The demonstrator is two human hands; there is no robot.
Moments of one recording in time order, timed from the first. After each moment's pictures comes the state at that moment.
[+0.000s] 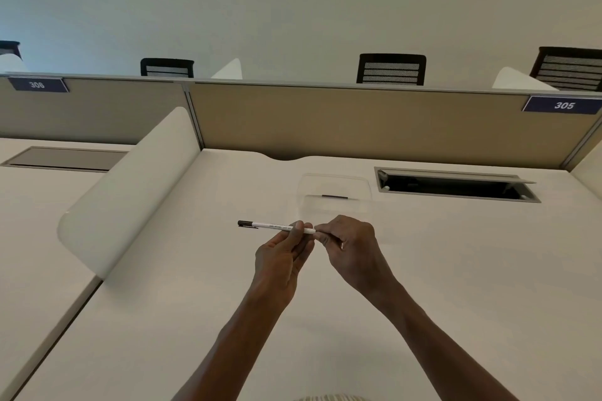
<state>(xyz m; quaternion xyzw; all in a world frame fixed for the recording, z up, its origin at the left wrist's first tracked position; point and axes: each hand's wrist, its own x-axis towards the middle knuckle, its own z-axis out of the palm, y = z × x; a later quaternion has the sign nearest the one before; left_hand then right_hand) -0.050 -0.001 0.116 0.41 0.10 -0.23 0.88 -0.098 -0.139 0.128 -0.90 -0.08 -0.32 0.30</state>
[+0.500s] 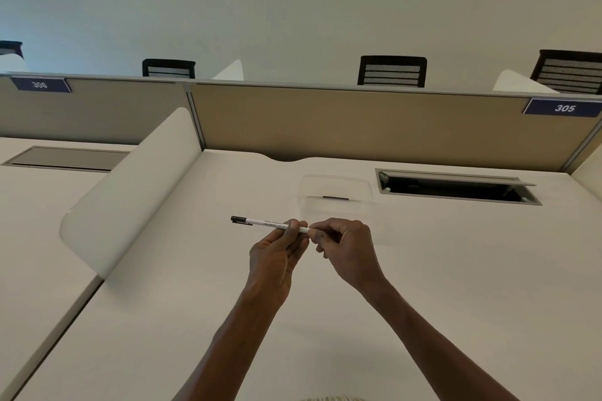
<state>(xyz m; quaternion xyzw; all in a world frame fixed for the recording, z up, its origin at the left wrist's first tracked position) -0.047 0.007 0.120 0.41 0.09 -0.21 0.88 -0.090 -0.125 0.126 -0.83 0.06 -0.23 0.50</state>
